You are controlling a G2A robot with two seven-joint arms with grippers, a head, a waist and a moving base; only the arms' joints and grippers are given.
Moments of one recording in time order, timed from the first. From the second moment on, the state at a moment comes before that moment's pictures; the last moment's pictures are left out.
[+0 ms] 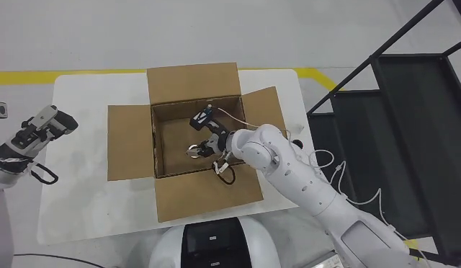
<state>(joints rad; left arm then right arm) 1.46 -1.01 -1.94 -1.66 -0.41 -0.32 -1.02 -0.99 -1.31 0.85 -1.52 -0.85 -0.15 0.82</state>
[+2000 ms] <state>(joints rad) 1.46 -1.01 -1.94 -1.66 -0.41 -0.32 -1.02 -0.58 -1.62 0.45 -0.78 -0.94 -0.23 0.91</state>
